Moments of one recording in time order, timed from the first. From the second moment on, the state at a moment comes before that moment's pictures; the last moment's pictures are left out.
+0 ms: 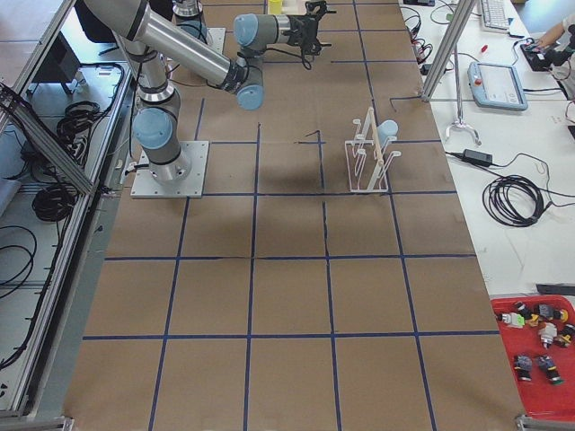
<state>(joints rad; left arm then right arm) -1.36 -1.61 -1.61 -1.29 1.08 0.54 1.64 -1.52 2.22 -3.58 -1.19 1.18</state>
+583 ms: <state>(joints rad) -1.47 -1.60 -1.81 -0.75 0.84 0.54 1.64 -1.52 2.22 -3.58 -1.19 1.23</state>
